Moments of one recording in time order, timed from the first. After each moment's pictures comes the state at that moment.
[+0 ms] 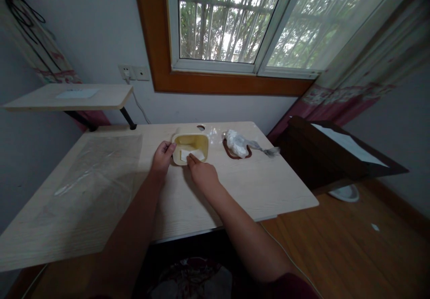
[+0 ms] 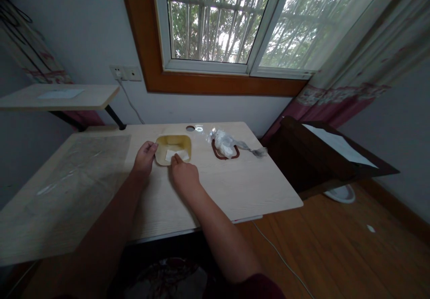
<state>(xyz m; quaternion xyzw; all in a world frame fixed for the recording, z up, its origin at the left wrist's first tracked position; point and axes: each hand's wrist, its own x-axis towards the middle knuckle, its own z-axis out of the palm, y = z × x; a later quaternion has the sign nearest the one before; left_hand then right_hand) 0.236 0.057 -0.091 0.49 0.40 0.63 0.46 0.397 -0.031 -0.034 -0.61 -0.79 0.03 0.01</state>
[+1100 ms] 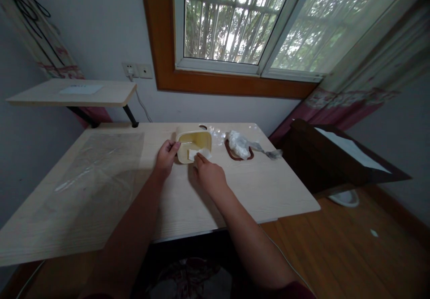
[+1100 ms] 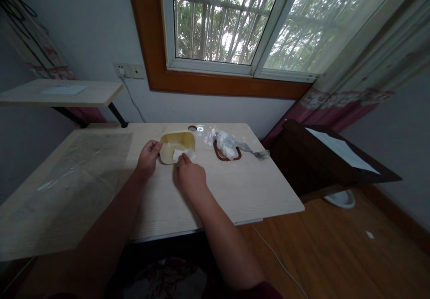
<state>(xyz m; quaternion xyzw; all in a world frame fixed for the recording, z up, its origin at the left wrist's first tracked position) 0.242 0.055 -0.091 0.48 0.41 0.62 0.46 0.407 -0.040 -0.025 -0.64 -0.76 0.06 0.03</state>
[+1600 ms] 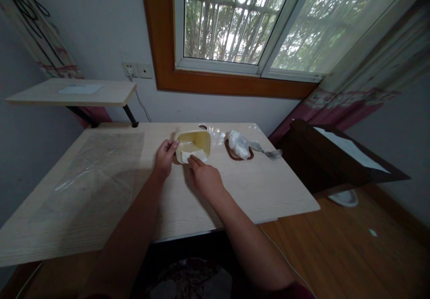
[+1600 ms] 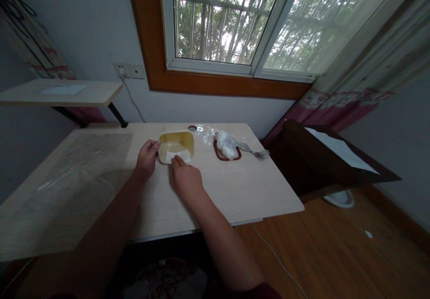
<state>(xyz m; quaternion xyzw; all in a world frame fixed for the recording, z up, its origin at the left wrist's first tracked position) 0.243 0.053 -0.089 0.45 0.39 0.65 0.47 0.401 -0.045 -0.029 -0.61 -0.79 0.06 0.05</state>
